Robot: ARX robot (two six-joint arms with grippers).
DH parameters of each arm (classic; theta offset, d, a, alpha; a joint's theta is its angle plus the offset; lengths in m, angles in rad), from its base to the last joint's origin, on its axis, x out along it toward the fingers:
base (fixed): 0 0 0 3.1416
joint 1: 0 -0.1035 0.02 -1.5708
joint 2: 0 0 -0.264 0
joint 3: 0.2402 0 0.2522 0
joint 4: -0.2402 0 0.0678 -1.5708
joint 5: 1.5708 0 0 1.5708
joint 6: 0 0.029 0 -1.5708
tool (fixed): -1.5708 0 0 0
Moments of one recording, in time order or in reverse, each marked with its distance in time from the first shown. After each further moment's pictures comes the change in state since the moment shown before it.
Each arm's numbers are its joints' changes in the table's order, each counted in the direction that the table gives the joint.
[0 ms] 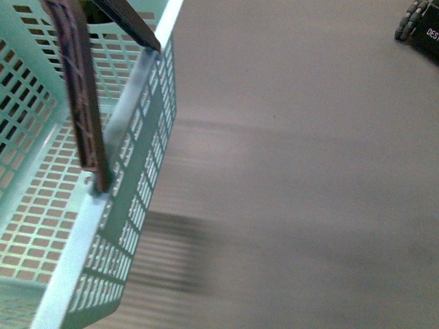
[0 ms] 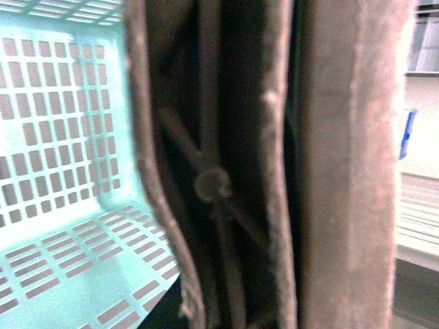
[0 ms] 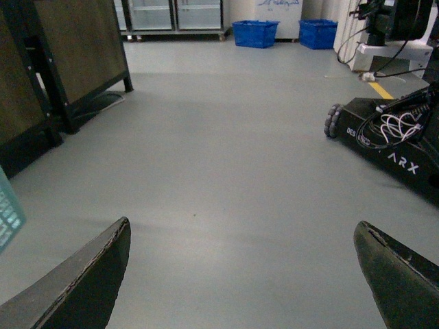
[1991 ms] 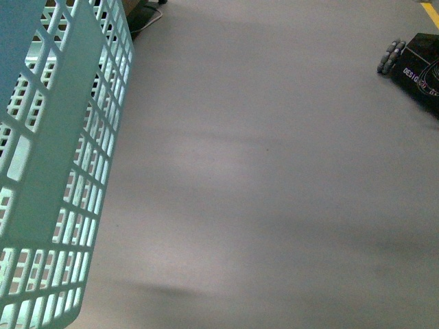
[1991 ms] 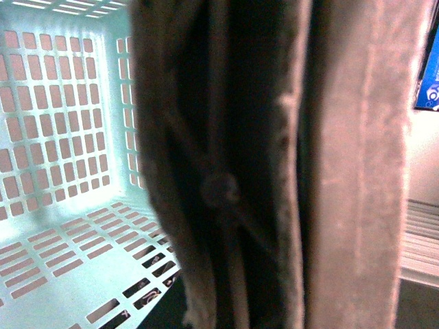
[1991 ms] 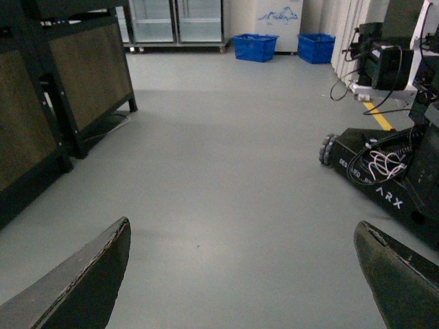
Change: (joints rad) left arm -0.030 0.464 -0.014 -0.298 0.022 -0.037; right arm 0.000 0.000 0.000 0.000 0.000 0.000
